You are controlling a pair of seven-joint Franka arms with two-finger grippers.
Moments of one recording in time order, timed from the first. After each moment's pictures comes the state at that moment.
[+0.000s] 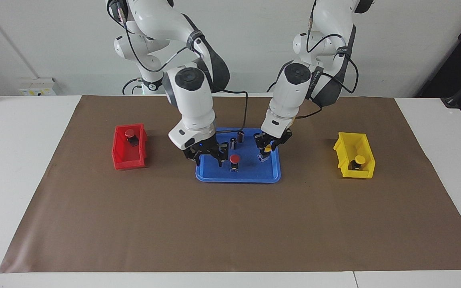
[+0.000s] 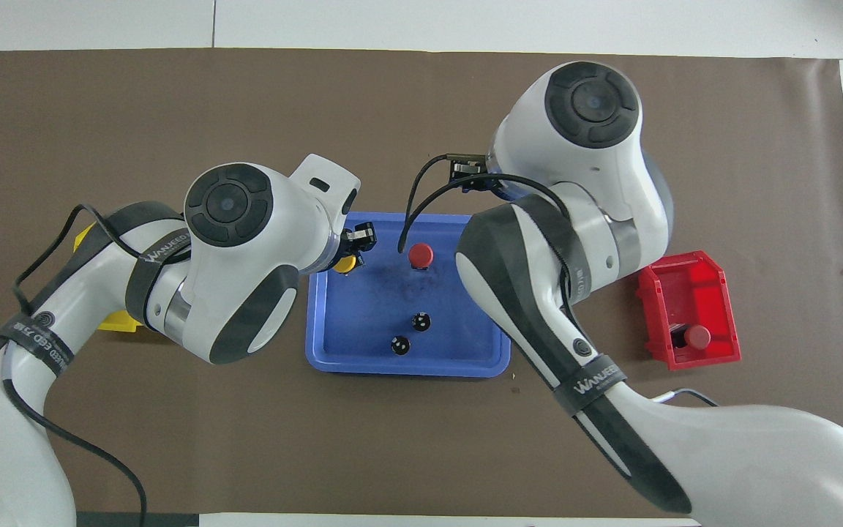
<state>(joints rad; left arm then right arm) -0.05 0.23 -0.60 -1.88 0.11 2.15 -0.86 0.44 0.34 -0.09 -1.55 0.07 2.00 0.42</state>
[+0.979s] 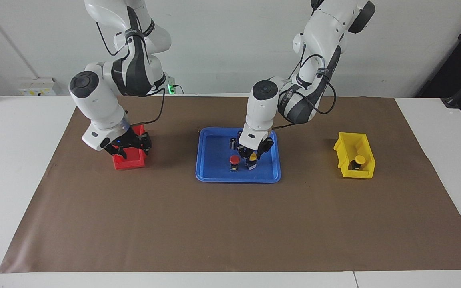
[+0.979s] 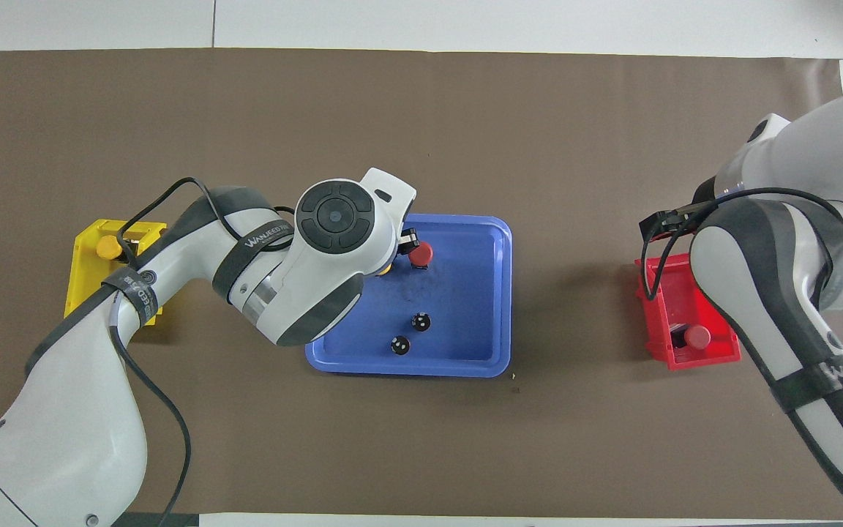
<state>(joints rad) -0.10 0.40 -0.65 -1.80 0.29 2.16 -1.06 0.10 0.08 -0.09 -1.97 0.07 1.98 -0.20</state>
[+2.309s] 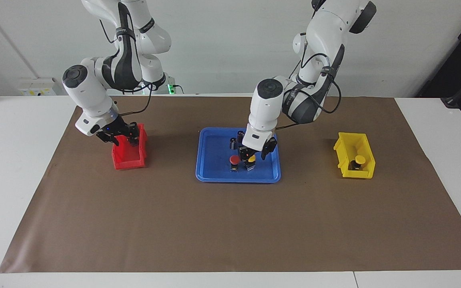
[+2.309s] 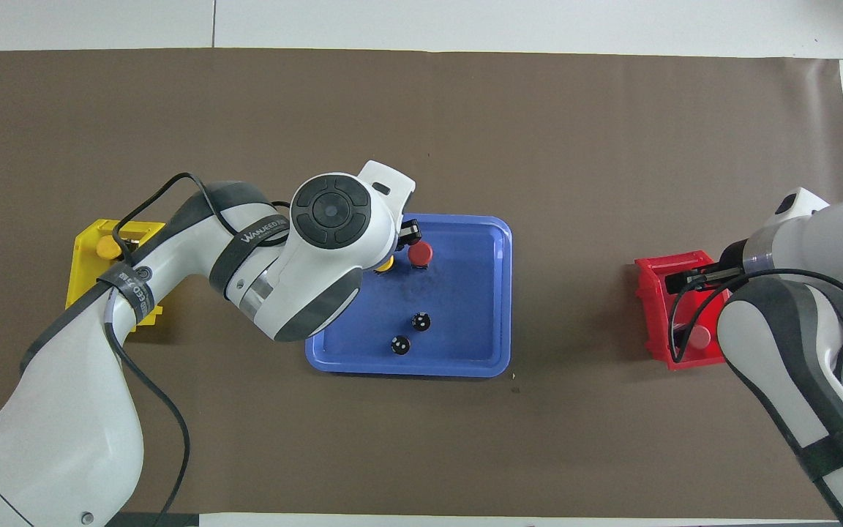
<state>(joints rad) -0.05 0.40 -0.65 -1.76 0.30 2.11 -1.04 0.03 -0.09 -0.09 -2.30 0.07 2.14 -0.22</state>
